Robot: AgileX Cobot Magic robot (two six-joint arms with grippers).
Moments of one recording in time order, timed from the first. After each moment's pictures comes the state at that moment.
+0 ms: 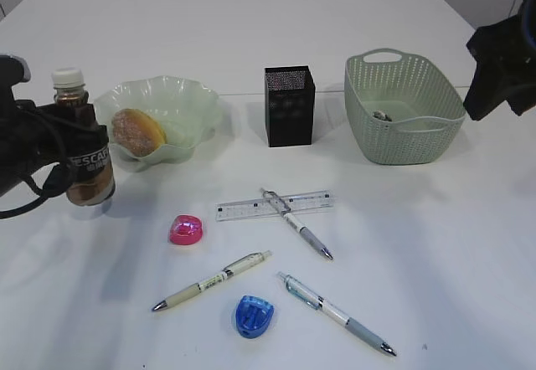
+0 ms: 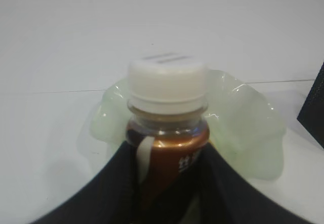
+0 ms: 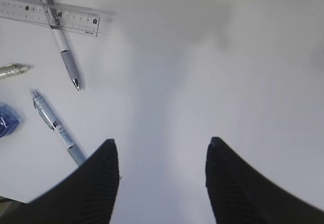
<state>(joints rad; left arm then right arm) -0.32 1.72 -0.61 -0.29 -0.82 0.06 0.09 1.56 -1.44 0.14 1.25 -0.16</state>
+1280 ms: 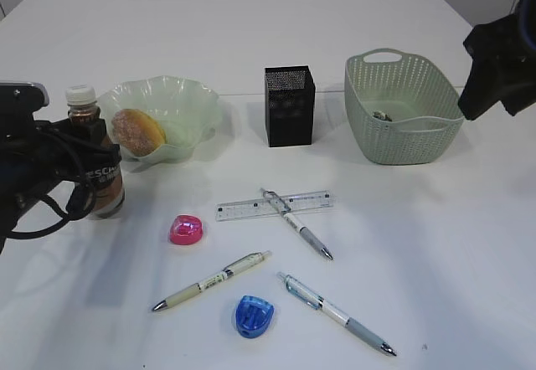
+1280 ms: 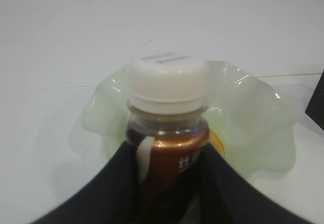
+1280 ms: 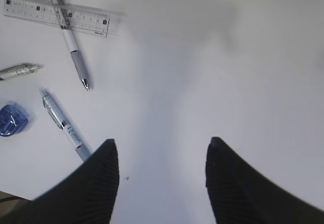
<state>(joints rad) -0.32 1.87 -0.61 -0.25 -0.99 0.01 0.09 1.56 -1.44 0.16 1.25 -0.17</state>
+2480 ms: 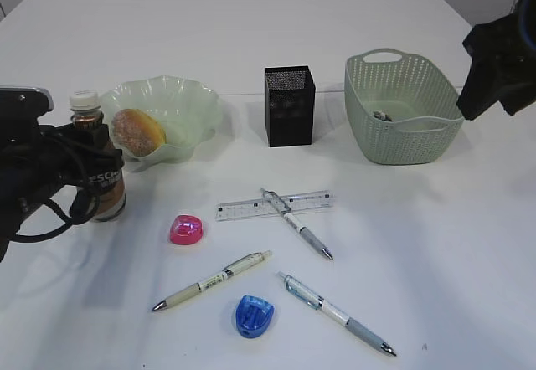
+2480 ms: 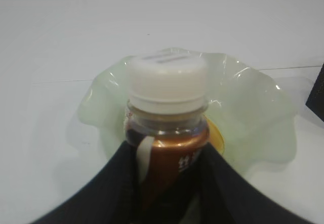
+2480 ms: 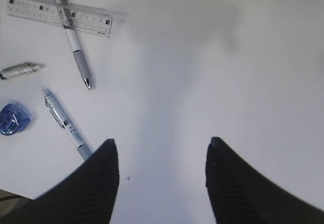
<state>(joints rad) -0.32 1.89 -0.61 -0.24 -0.99 0.01 0.09 1.56 -1.44 0.17 1.25 -0.18</state>
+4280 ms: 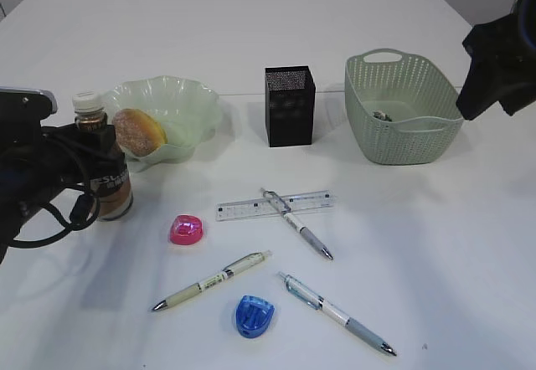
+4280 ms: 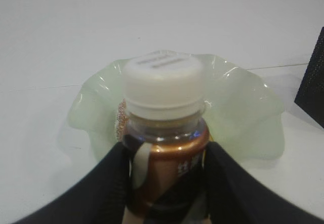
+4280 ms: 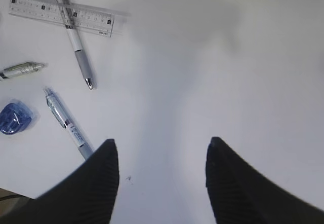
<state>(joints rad) -0.32 1.89 -0.60 -0.20 -1.02 0.01 0.09 1.56 -1.44 0.17 1.25 -0.19</state>
